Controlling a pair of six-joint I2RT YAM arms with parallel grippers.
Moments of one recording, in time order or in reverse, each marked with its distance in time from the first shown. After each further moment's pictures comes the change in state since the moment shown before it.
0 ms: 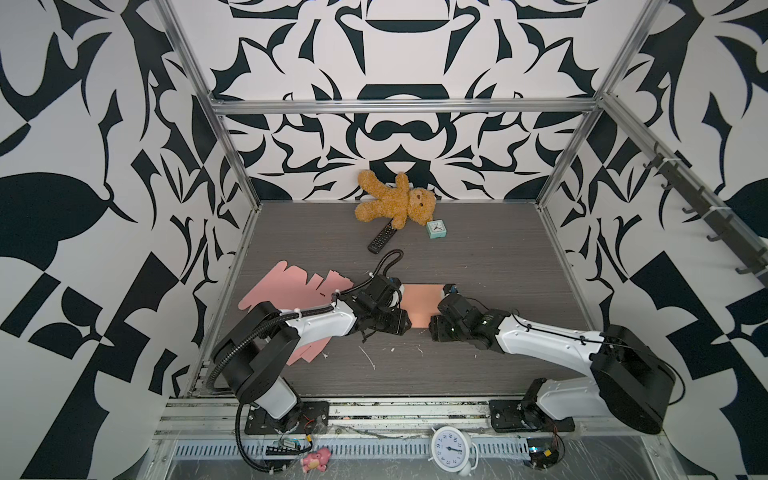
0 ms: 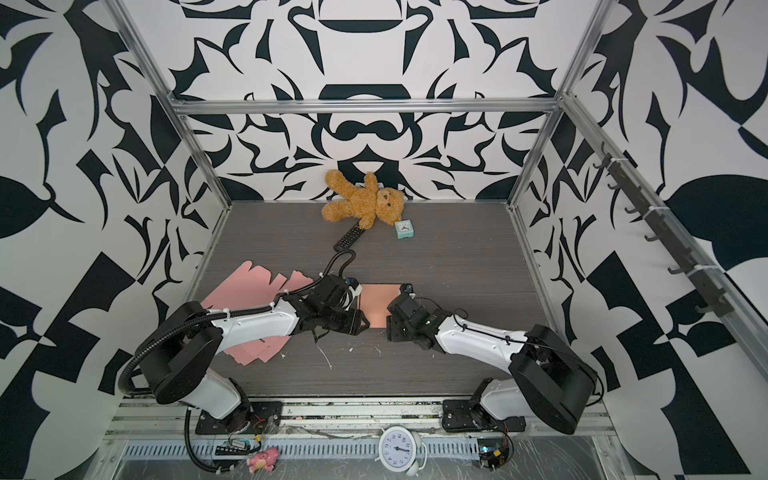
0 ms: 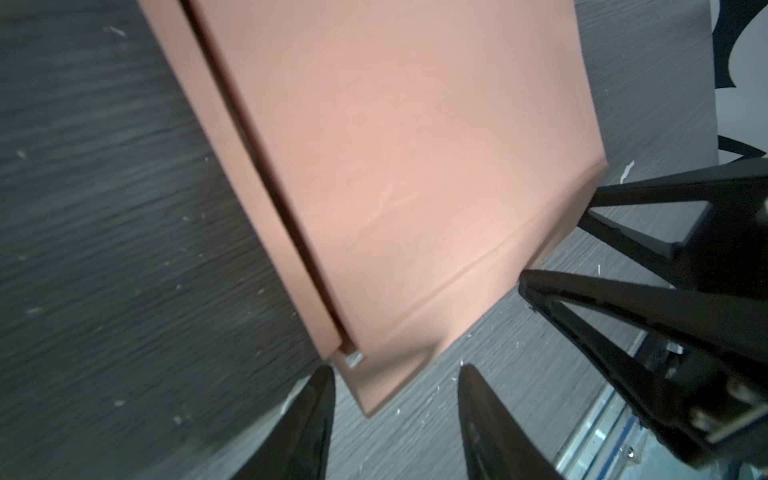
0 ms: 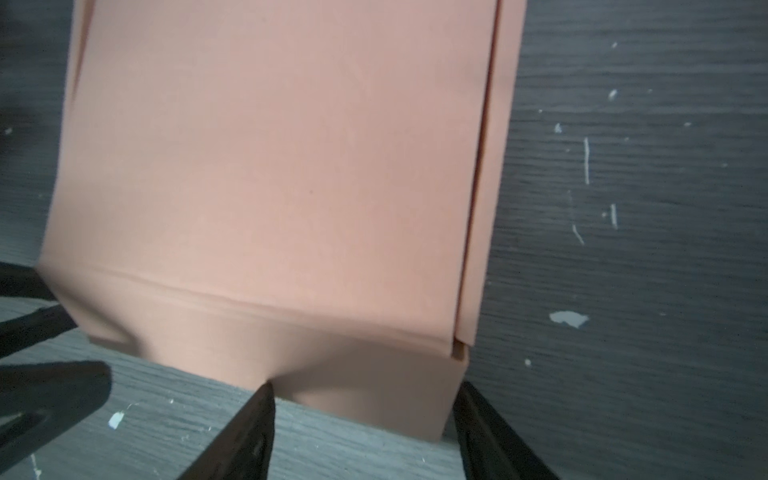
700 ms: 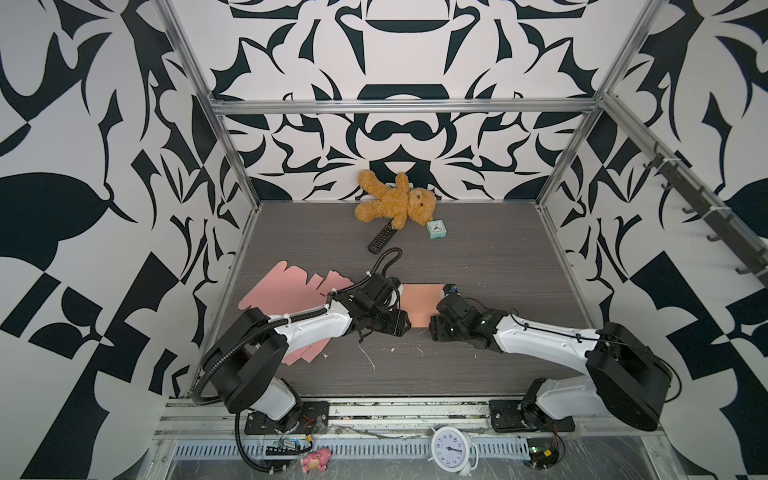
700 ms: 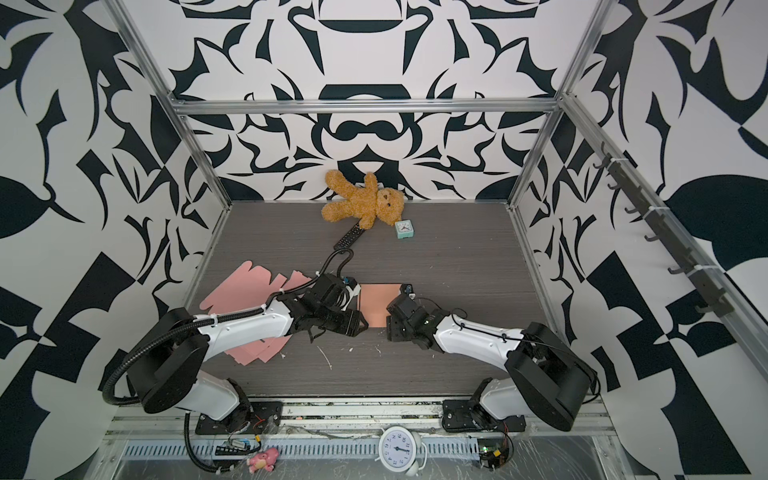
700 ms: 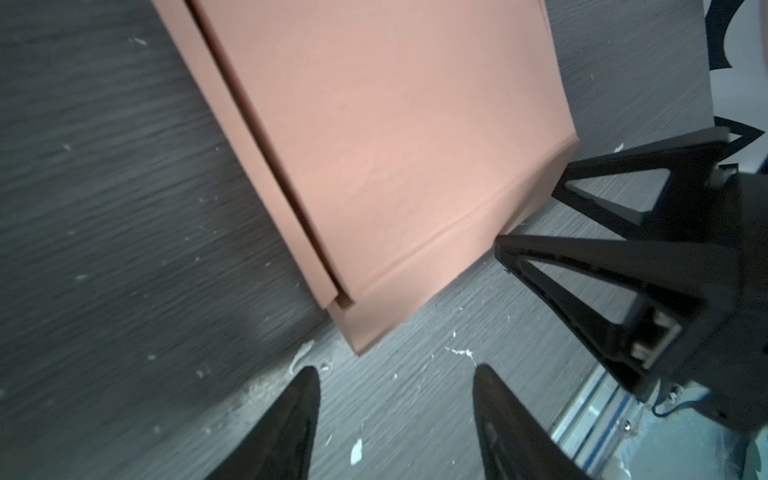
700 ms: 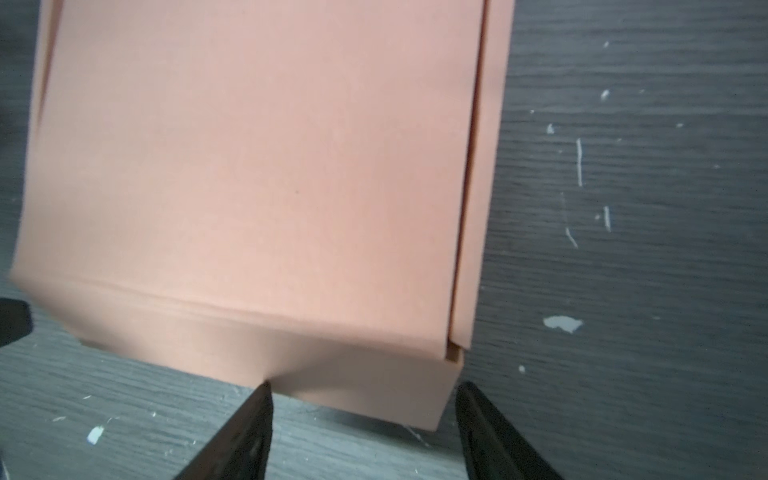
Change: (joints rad) left arm 0.006 -0.080 0.020 -0.115 0.000 0.057; right arm 0.000 0.016 0.000 0.008 0.018 0.000
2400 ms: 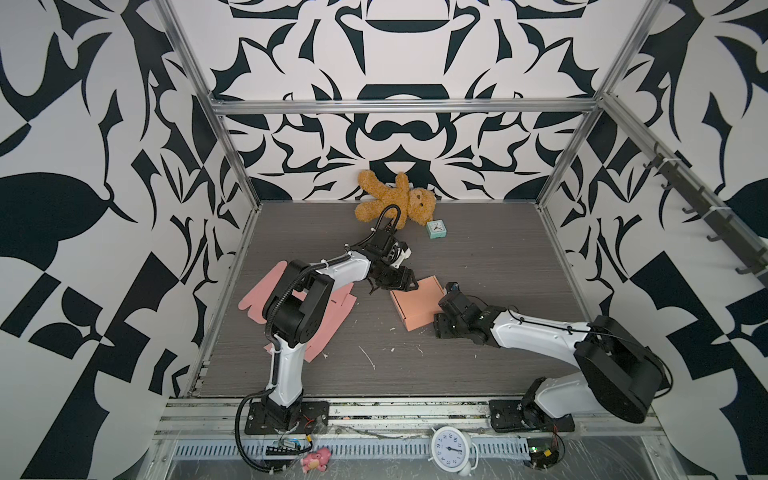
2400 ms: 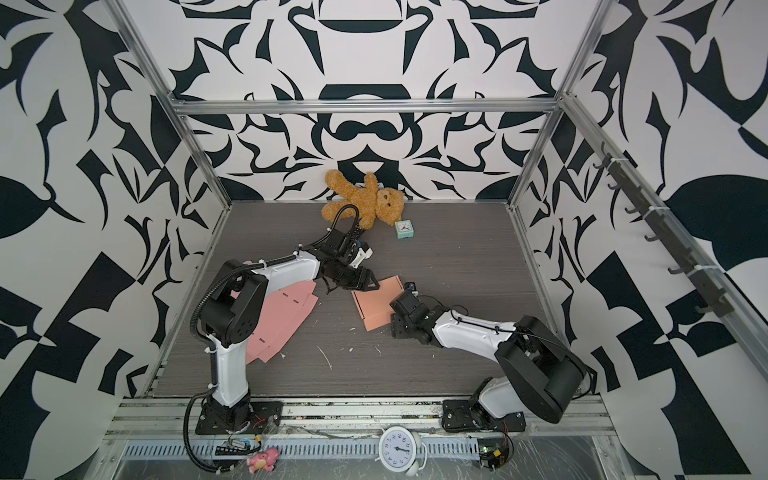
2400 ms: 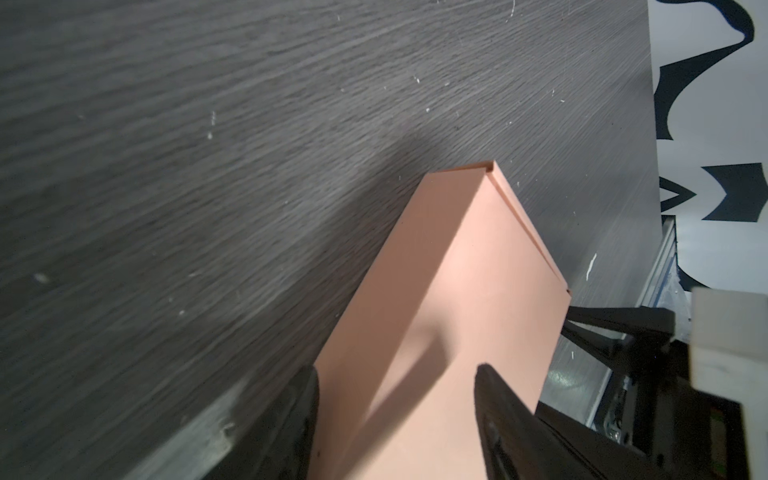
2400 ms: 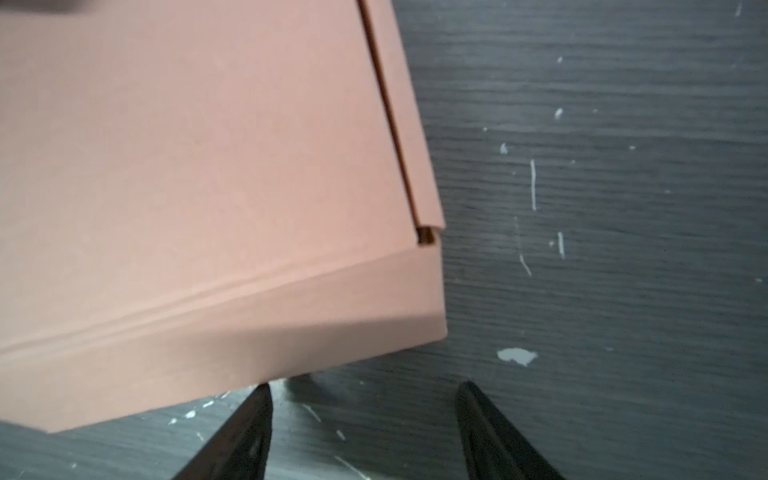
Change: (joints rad) left arm 0.222 0.494 0.531 -0.123 0.264 0.203; right arm -0.067 0.060 0.006 0.014 0.019 -0.071
